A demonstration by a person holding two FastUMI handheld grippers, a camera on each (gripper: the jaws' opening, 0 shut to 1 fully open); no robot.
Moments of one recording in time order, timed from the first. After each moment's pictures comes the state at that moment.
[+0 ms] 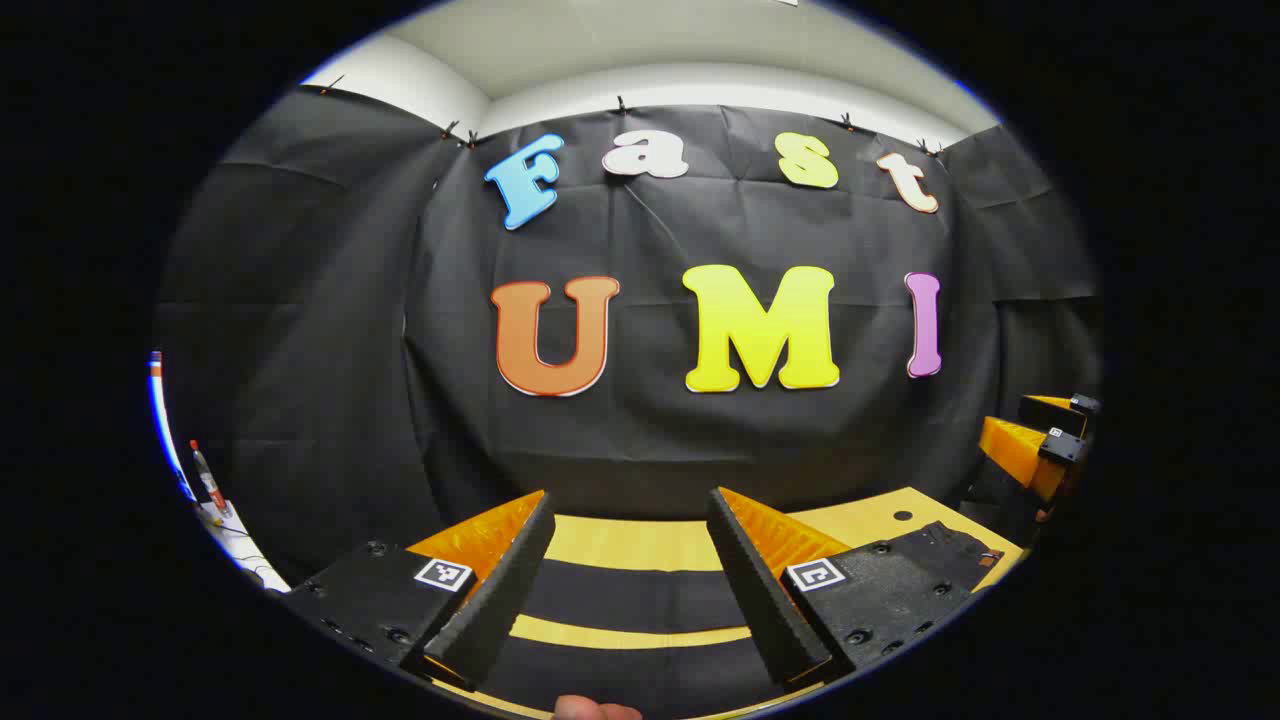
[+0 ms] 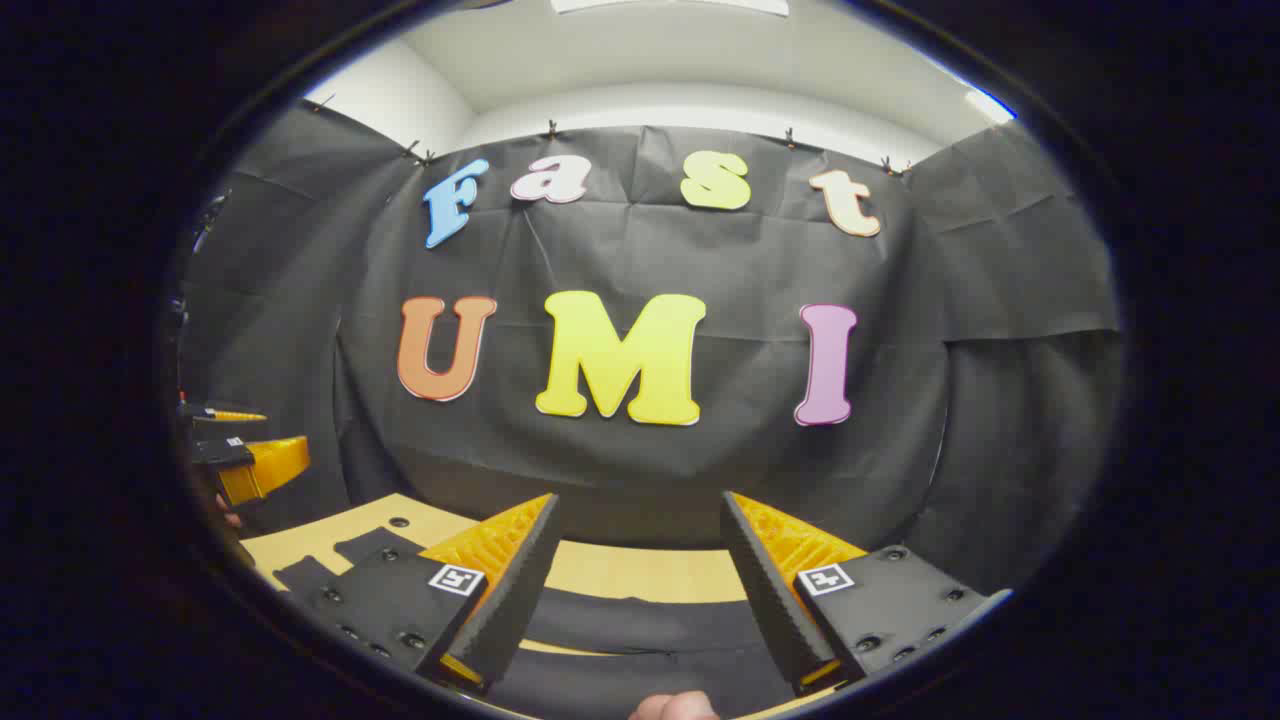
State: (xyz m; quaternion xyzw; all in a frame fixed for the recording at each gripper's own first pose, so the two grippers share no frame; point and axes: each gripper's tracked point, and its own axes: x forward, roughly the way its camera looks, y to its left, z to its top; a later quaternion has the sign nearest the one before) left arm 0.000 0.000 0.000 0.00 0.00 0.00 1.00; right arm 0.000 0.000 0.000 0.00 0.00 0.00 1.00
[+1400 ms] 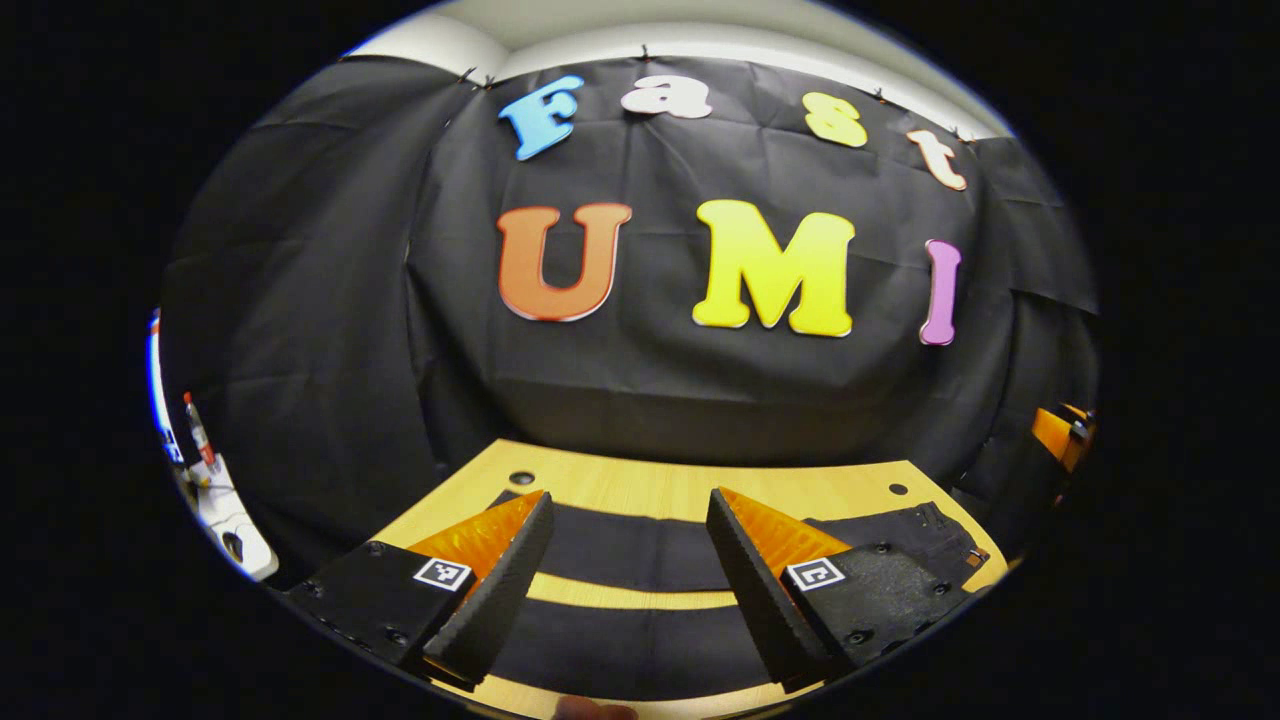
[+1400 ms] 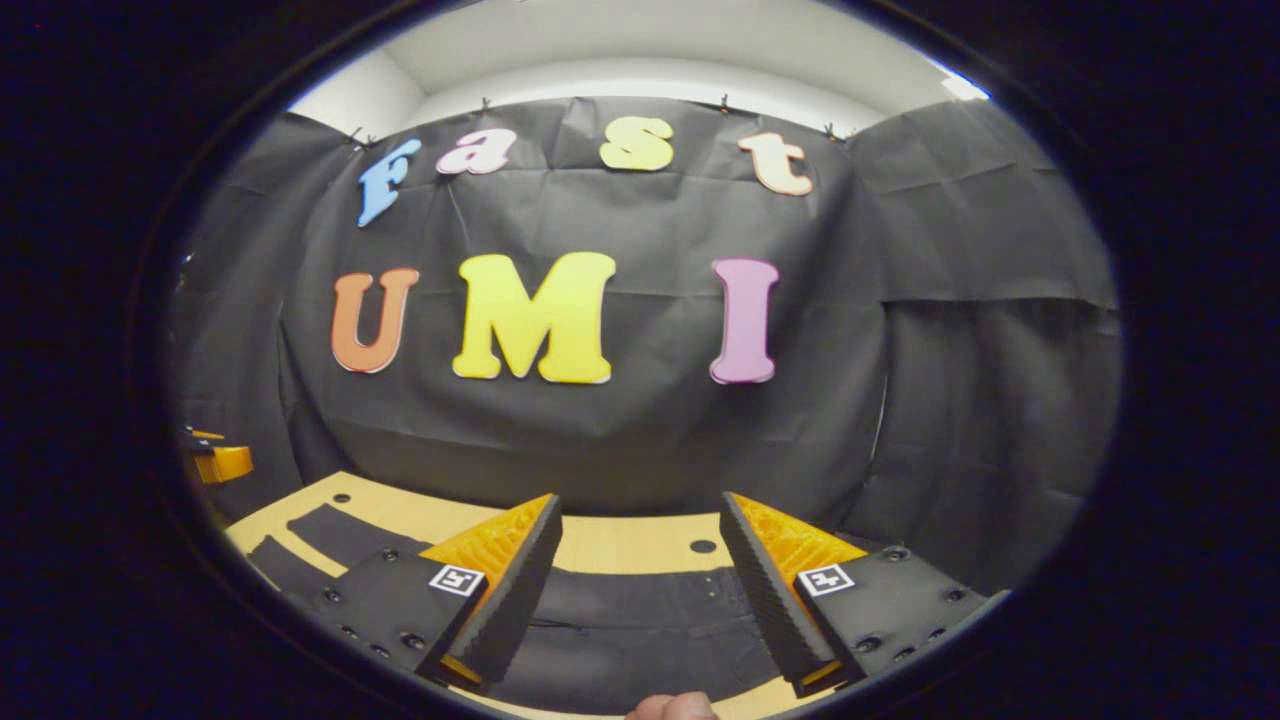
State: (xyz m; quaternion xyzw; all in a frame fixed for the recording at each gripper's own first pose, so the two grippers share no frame) left arm 0.001 0.006 -0.070 -0.05 0.11 0.03 0.99; right arm -0.003 -0.146 -0.052 0.03 0.07 -0.08 0.99
